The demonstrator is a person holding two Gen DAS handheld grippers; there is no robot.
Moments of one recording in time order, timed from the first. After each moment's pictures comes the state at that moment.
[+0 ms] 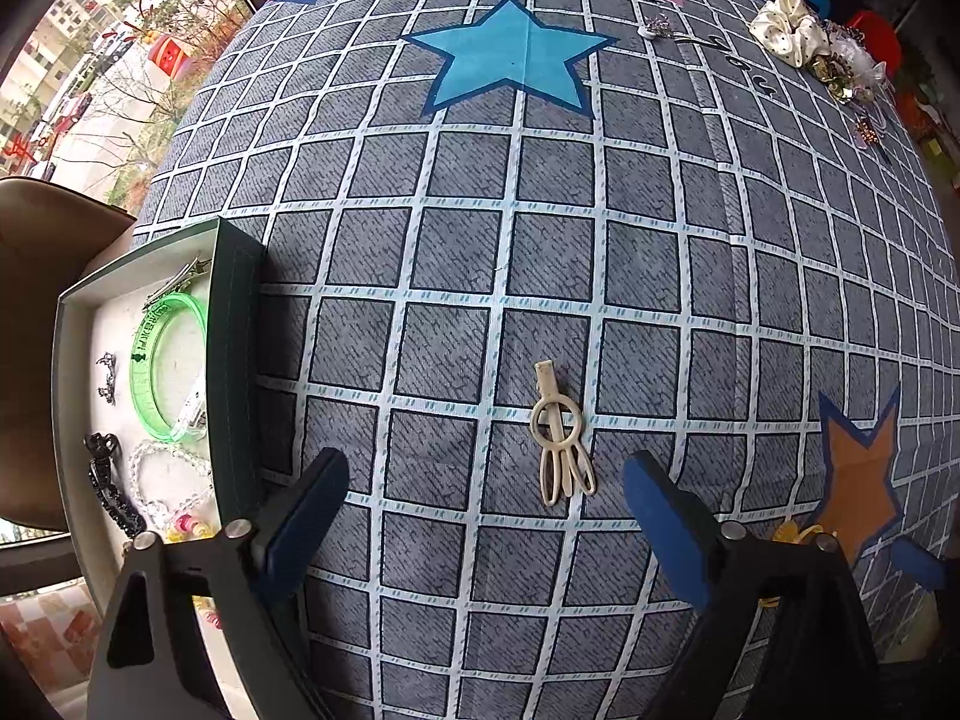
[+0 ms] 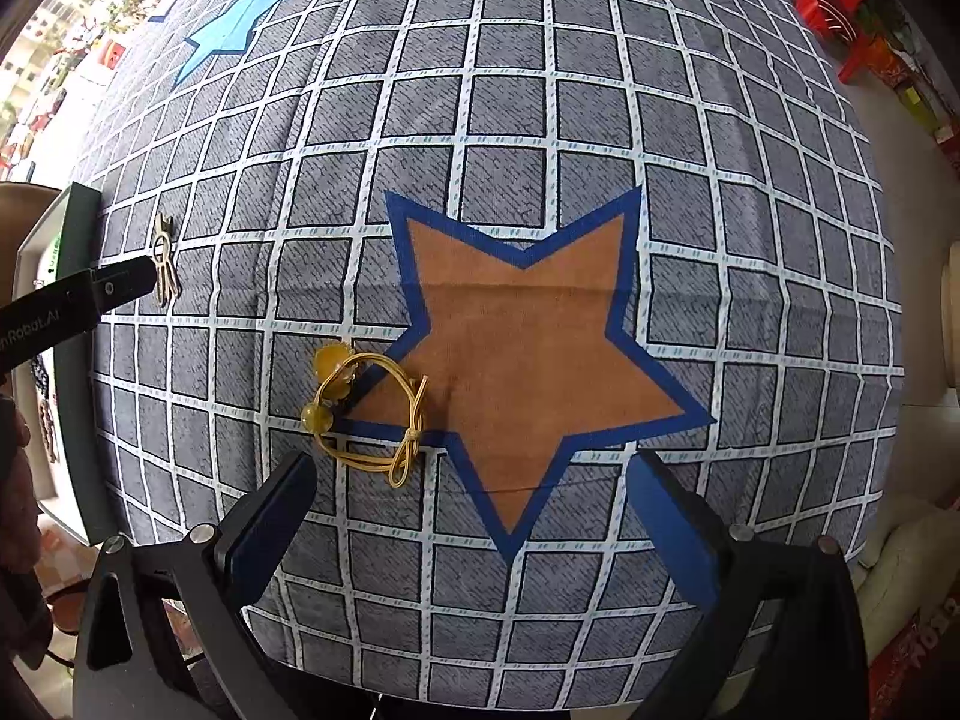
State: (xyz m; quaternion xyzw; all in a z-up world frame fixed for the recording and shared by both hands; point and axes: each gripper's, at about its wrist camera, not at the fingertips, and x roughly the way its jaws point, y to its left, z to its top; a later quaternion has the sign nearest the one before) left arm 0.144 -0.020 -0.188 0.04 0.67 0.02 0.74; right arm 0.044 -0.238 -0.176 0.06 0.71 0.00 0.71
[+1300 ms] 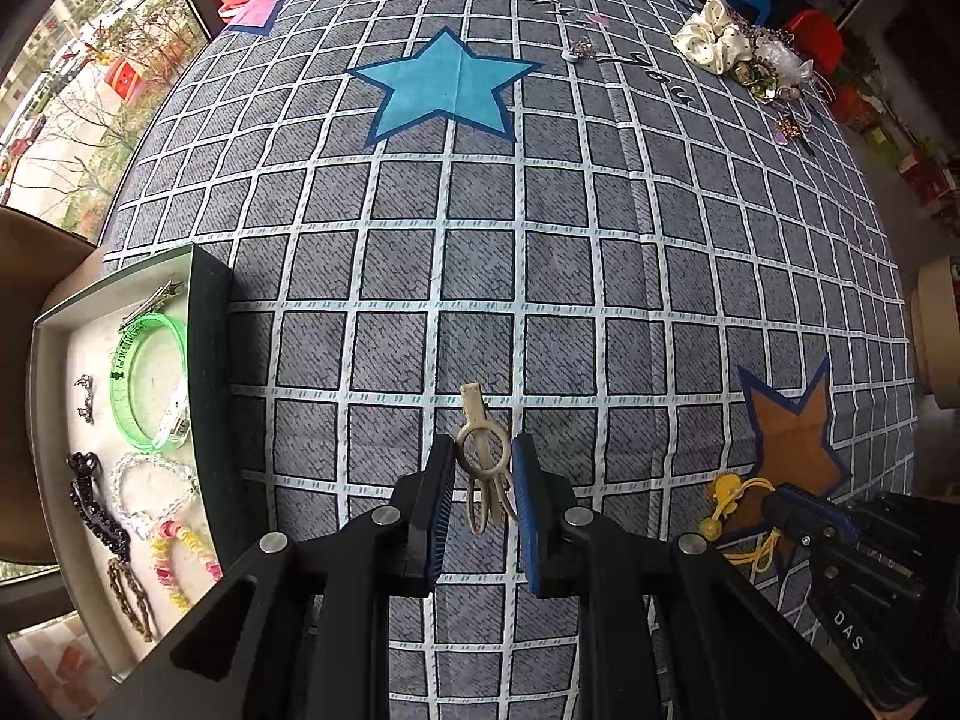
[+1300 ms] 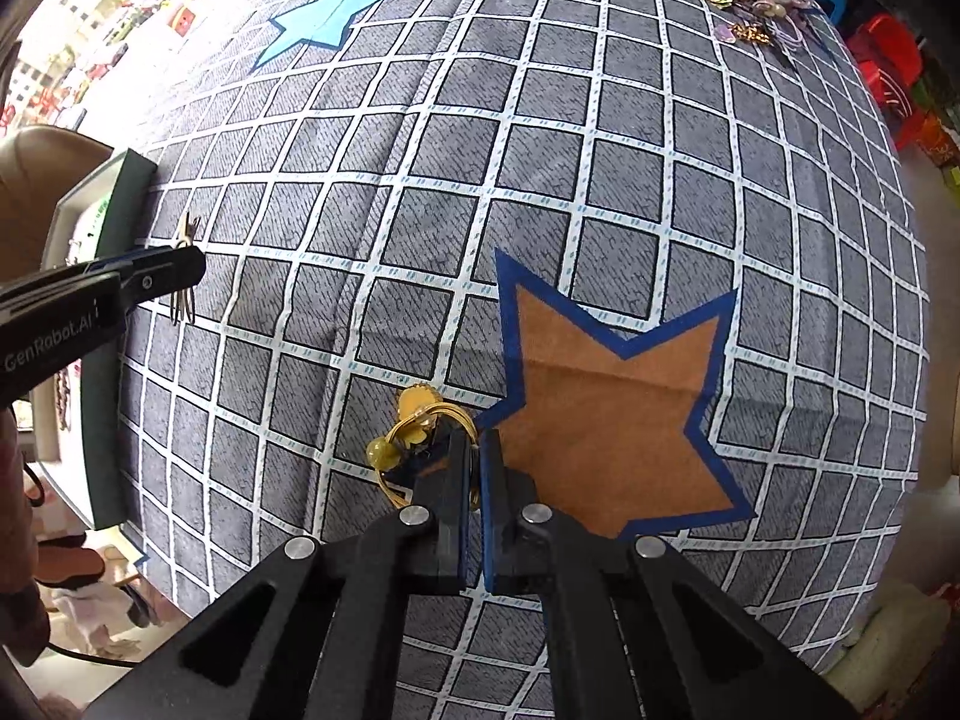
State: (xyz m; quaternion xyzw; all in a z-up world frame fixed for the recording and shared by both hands) left arm 0.124 -0.028 -0.156 0.02 0.65 -0.05 0.76; right arm 0.090 -0.147 -0.191 0.05 0.68 0.06 0.73
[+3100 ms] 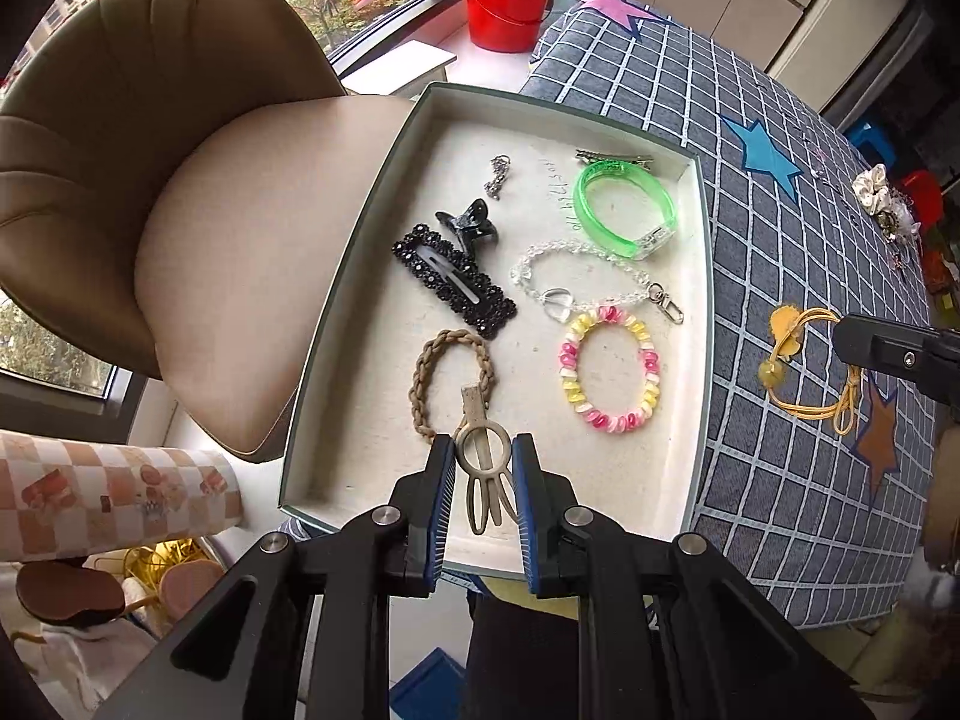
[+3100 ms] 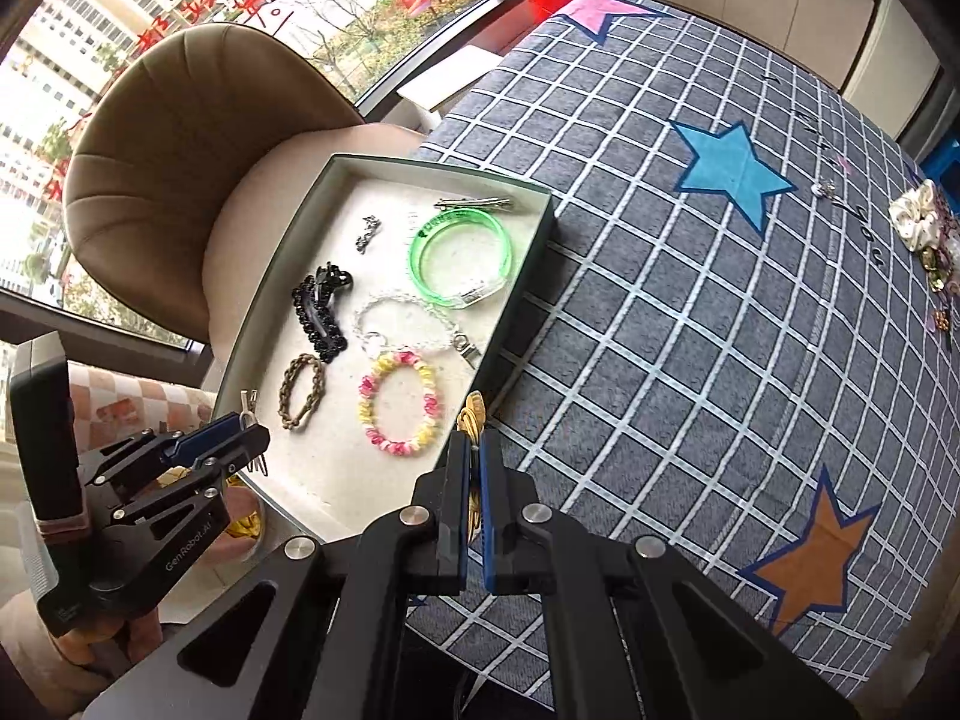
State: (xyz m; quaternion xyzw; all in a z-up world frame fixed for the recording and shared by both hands) left arm -0.020 0.225 -0.116 -0.10 0.61 0.10 0.78; right arm 0.086 0.047 -0.080 -0.04 0.63 0.26 0.73
